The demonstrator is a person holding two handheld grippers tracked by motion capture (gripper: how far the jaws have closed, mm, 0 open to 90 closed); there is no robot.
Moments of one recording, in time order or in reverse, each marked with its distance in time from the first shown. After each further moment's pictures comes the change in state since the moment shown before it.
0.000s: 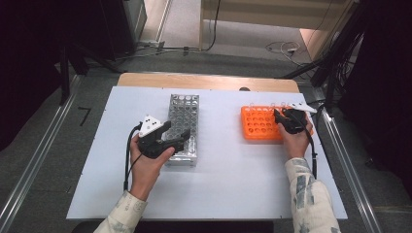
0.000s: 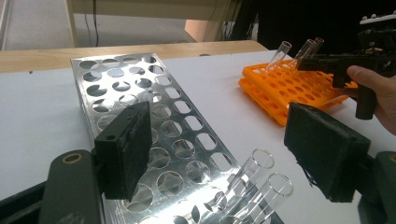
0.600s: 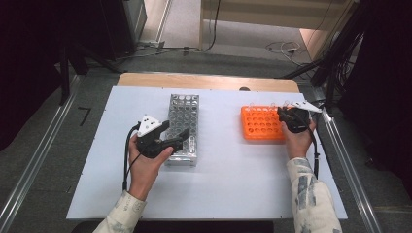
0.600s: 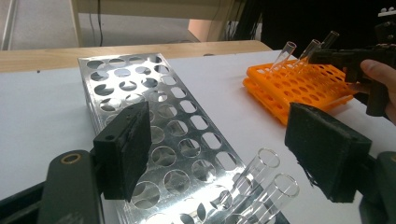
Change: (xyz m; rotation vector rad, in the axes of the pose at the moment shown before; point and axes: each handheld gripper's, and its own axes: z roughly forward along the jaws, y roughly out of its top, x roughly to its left) left arm 0.002 0.001 -0.002 0.002 0.013 -0.002; right arm -0.004 0.006 -0.010 -0.031 0.015 0.017
